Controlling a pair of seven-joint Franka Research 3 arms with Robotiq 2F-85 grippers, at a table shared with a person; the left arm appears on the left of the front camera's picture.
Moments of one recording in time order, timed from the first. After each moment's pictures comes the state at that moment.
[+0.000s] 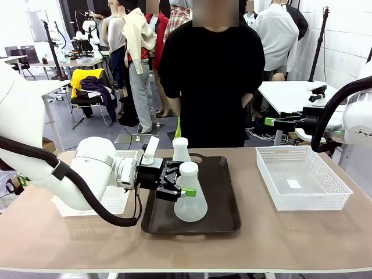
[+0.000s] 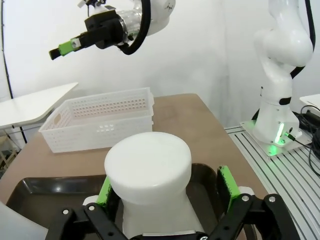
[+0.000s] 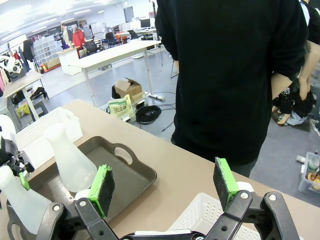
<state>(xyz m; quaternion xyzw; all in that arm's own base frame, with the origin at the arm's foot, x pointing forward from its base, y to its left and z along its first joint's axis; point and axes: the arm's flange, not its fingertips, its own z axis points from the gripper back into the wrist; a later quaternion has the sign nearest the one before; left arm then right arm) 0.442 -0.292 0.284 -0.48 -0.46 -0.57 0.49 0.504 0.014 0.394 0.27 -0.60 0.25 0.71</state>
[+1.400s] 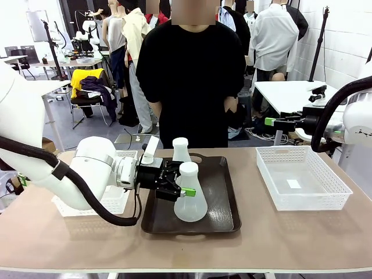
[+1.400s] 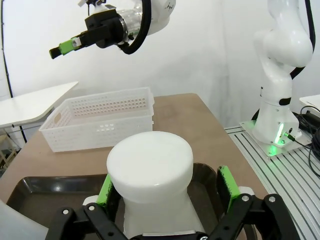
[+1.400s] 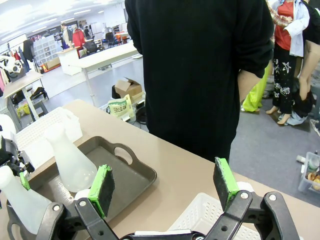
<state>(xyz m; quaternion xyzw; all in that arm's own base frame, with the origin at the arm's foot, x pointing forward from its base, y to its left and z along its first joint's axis) 0.443 -0.292 0.284 -0.48 -0.46 -0.57 0.49 0.504 0.014 0.394 0.27 -0.60 0.25 0.71</state>
